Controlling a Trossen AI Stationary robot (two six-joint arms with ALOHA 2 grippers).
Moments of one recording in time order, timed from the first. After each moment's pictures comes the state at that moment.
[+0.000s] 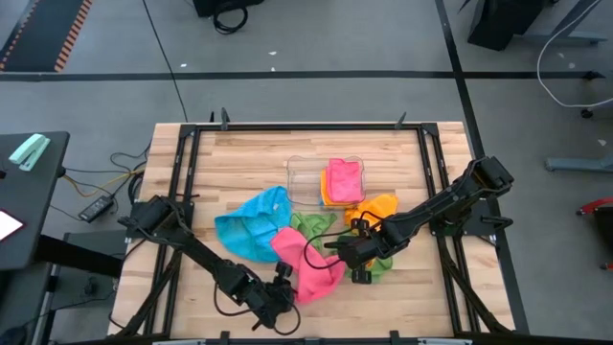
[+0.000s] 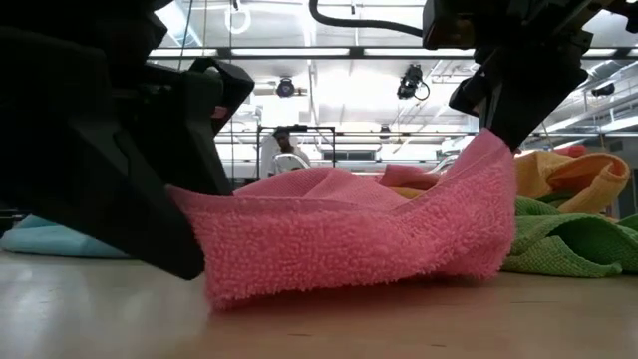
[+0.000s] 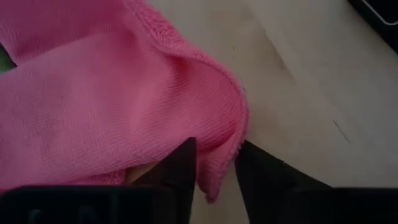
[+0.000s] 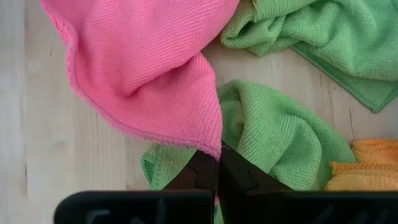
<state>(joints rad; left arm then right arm) -0.69 1.99 1.12 0.00 -0.43 -0.12 0.44 1.66 1.08 -0.59 0.15 0.50</state>
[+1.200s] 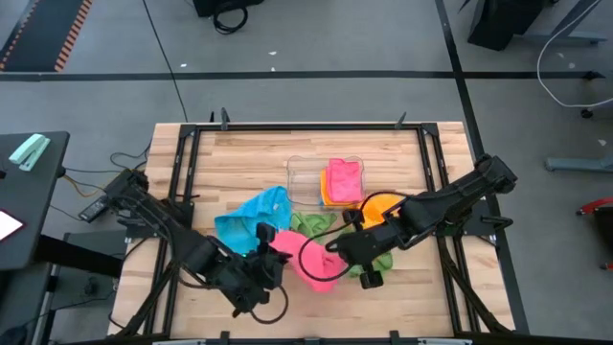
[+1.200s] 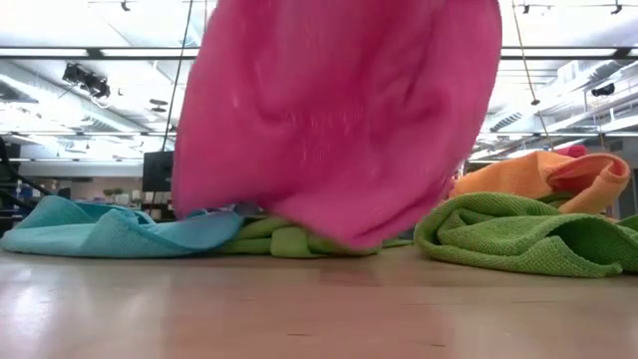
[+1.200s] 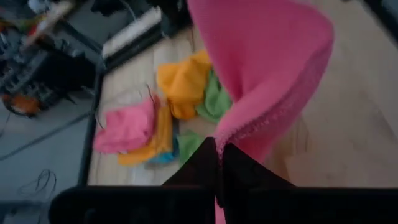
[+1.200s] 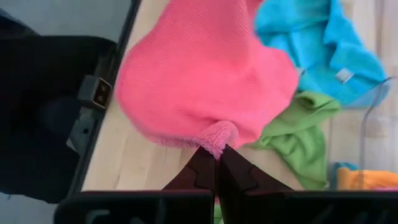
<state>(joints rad) -0.67 1.65 1.57 -0.77 -0.78 -0.04 0.49 1.63 1.68 -1.00 0.14 0.26</state>
